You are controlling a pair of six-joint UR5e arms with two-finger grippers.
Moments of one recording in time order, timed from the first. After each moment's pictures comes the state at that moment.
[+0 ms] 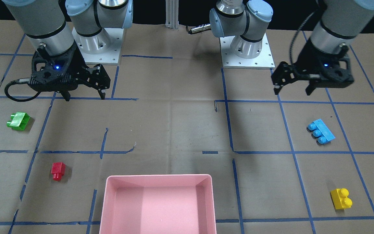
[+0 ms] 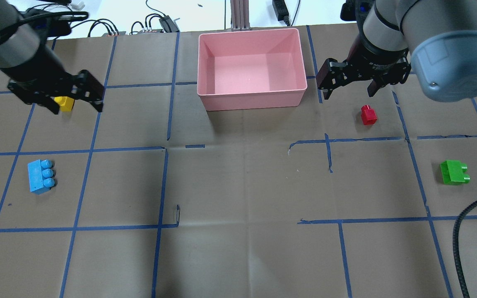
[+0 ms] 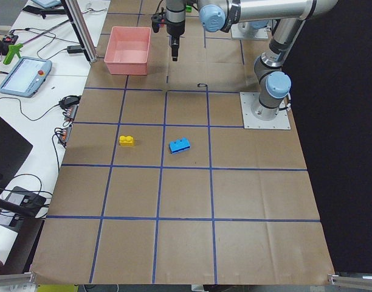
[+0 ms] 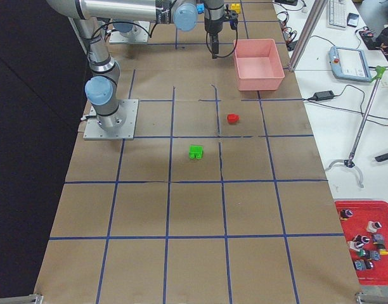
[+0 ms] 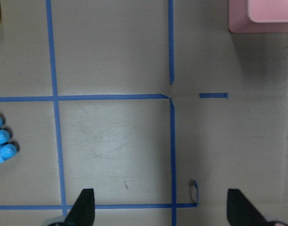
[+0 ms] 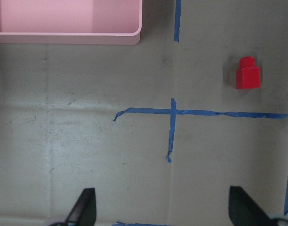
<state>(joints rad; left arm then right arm) -1.29 -1.53 -1.67 -1.50 1.56 0.24 1.59 -1.55 1.65 -1.75 -1.52 -0.02</state>
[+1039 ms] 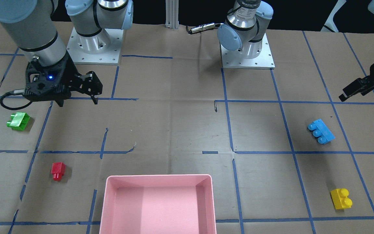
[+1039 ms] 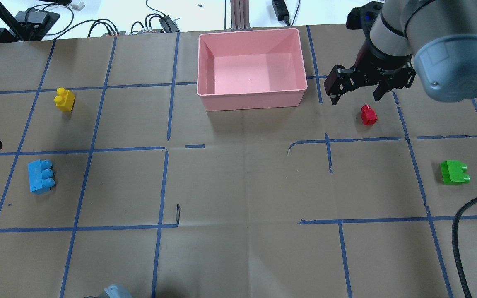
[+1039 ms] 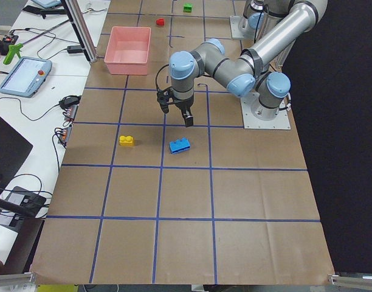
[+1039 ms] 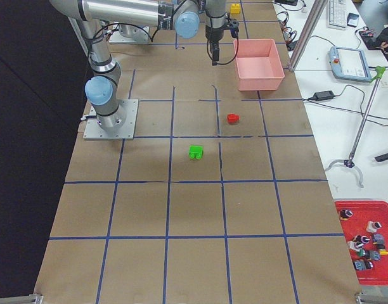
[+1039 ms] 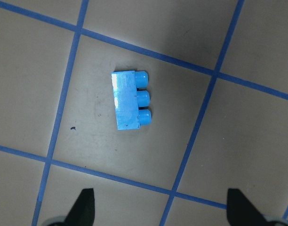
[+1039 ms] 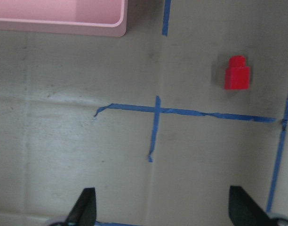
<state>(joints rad) -0.84 -1.64 -1.78 -1.36 1.56 0.42 1.49 -1.54 1.68 -1.76 -1.53 -0.20</state>
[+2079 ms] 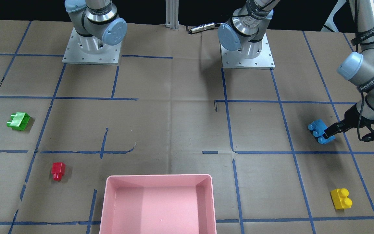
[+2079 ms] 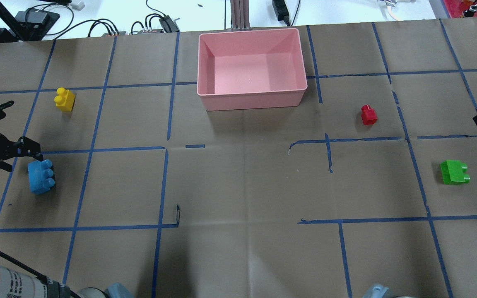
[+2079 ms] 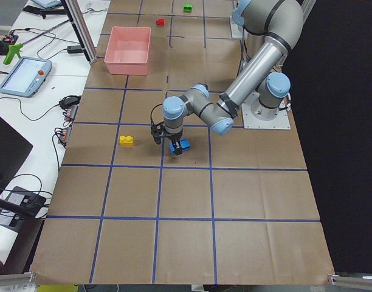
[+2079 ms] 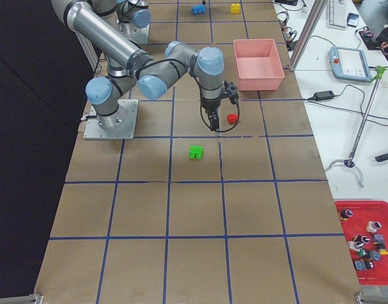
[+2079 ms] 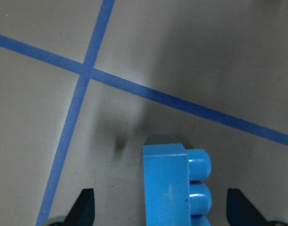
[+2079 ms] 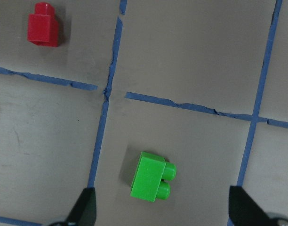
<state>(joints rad) -0.85 -1.94 -1.92 -0.86 1.55 0.40 0.91 -1.53 1.89 -2.02 -1.53 -0.85</state>
